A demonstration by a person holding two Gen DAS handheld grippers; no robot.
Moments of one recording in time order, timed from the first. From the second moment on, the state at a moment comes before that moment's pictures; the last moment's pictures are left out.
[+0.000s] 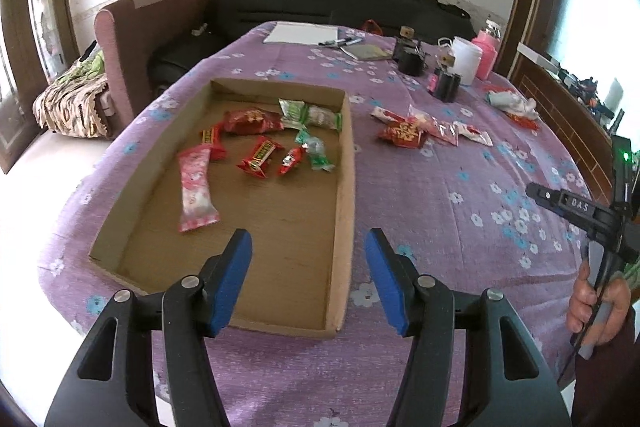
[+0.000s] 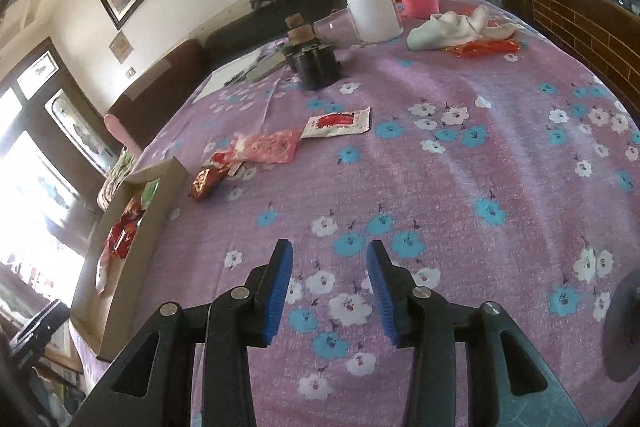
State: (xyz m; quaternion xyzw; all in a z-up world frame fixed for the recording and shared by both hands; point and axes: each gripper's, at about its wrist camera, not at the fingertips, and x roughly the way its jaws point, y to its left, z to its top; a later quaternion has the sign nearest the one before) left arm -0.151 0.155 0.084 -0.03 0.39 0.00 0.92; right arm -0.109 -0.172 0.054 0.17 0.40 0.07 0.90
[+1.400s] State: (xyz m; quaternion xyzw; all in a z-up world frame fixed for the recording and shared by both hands) left arm -0.078 0.107 0.066 -0.06 0.44 -0.12 0.89; right arm 0.084 -0.054 0.043 0.04 0.44 0.10 0.89
